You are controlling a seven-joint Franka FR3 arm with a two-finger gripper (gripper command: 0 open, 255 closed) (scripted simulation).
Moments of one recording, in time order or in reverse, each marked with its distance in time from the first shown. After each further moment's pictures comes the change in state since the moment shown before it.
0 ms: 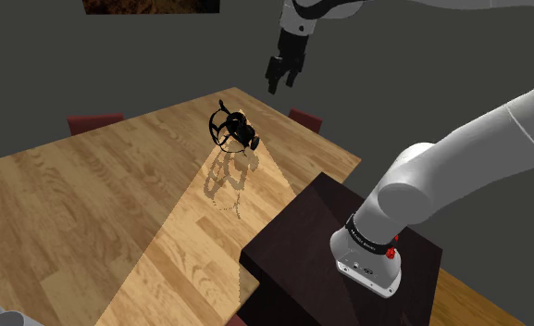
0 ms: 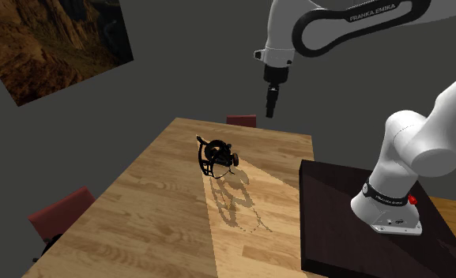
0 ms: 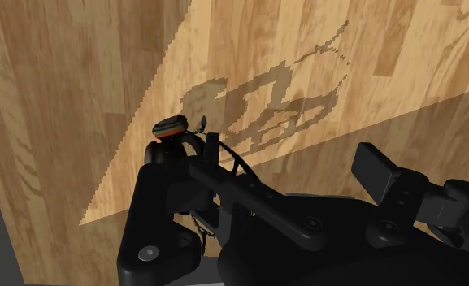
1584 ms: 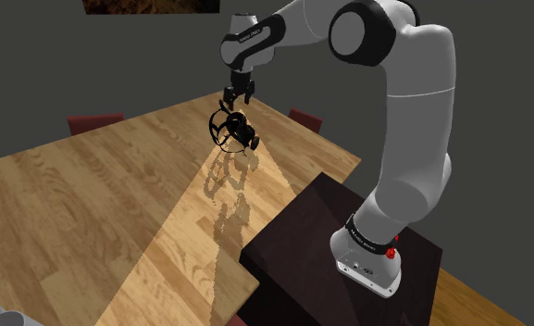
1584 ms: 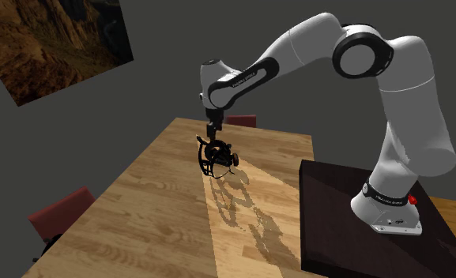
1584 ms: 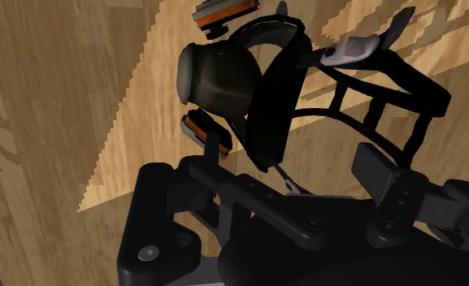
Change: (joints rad) arm -0.051 0.933 -0.034 0.643 0.025 0.265 -0.033
